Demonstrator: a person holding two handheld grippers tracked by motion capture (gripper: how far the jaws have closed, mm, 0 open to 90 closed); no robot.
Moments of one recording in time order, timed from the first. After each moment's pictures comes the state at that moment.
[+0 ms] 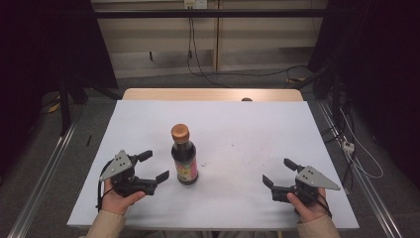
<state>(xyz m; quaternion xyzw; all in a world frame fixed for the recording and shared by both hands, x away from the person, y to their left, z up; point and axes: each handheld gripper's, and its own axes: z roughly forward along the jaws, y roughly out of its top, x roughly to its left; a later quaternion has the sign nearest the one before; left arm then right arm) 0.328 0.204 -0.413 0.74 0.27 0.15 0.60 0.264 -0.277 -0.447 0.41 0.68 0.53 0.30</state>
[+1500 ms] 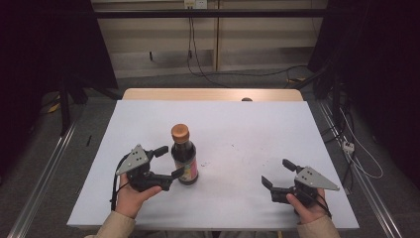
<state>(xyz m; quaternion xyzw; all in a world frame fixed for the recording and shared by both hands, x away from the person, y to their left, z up) 0.335 0.162 -0.402 0.74 0.25 0.13 0.61 0.262 -0.275 -0.447 0.40 0.69 0.53 0.29</state>
